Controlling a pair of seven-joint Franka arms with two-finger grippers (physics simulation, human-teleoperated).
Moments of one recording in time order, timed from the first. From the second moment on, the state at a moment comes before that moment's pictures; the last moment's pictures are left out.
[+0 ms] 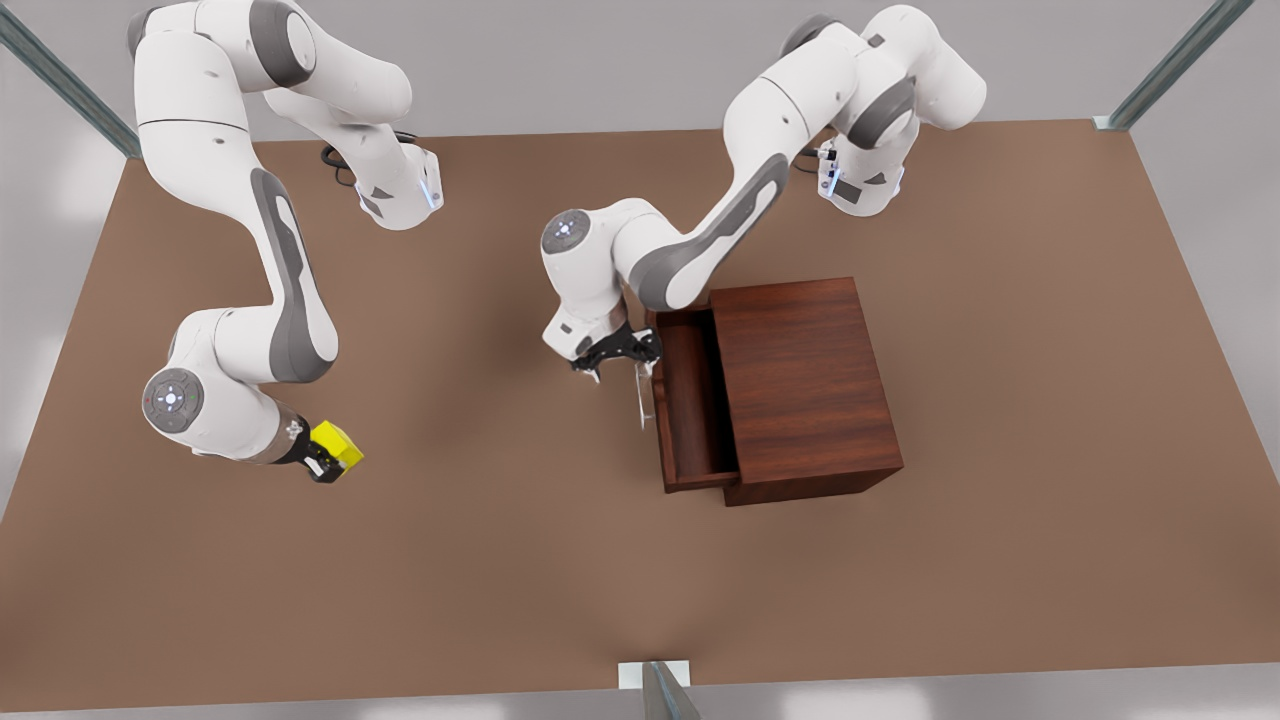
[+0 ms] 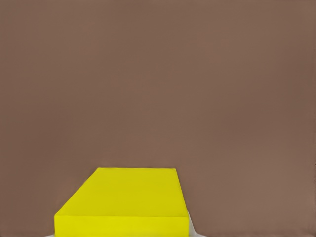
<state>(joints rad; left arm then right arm) -0.81 0.76 -0.16 -1.12 0.43 1.81 -1.05 -0.07 0.38 0.11 -1.70 0.01 2.01 0.84</state>
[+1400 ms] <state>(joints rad) 0.09 0.31 -0.15 -1.38 -0.01 1.57 -0.11 0.69 0.89 0.12 -0.88 0.20 1.89 1.89</state>
